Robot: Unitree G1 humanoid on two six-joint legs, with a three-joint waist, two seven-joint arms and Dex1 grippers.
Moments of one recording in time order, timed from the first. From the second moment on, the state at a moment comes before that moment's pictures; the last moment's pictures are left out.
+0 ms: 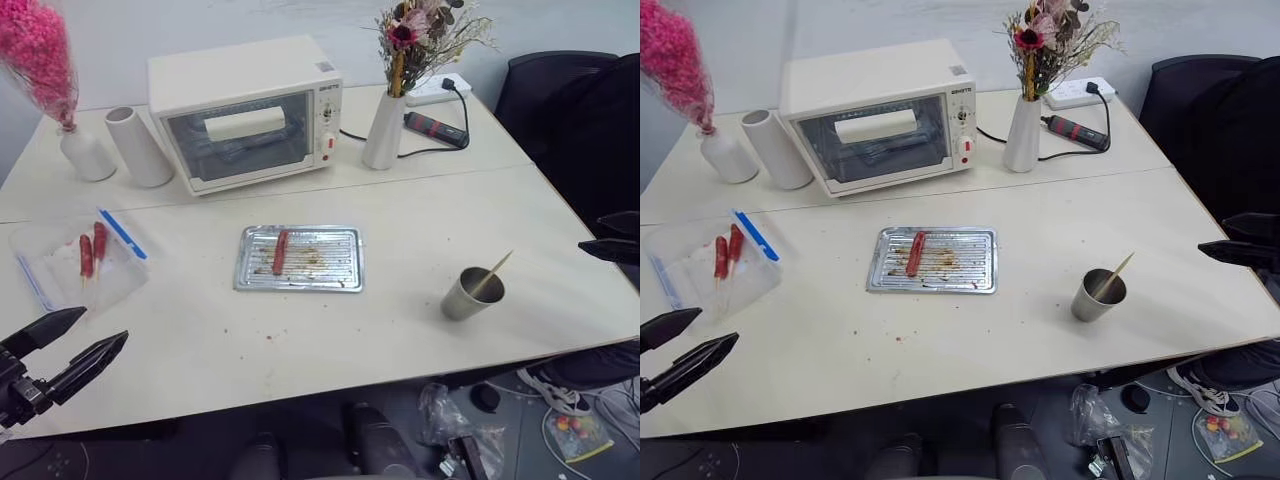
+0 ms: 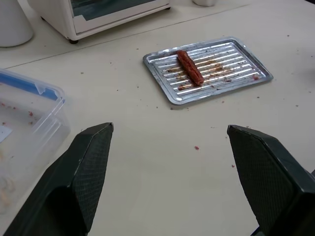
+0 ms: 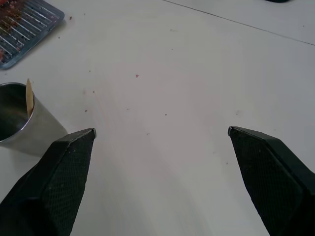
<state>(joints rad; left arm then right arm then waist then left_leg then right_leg) 0.60 0.67 1.12 -0.70 -0.98 0.76 -0.73 -0.76 -1.21 -0.16 0.90 0.26 0.31 1.53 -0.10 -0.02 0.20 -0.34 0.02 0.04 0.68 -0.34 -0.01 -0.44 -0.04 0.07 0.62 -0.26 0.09</state>
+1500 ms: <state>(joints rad) -0.04 1.01 0.52 -0.60 -1.12 0.78 -0.80 -0.34 -1.16 -0.55 0.25 0.45 0.84 1.33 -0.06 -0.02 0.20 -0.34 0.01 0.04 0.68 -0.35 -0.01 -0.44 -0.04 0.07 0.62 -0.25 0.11</state>
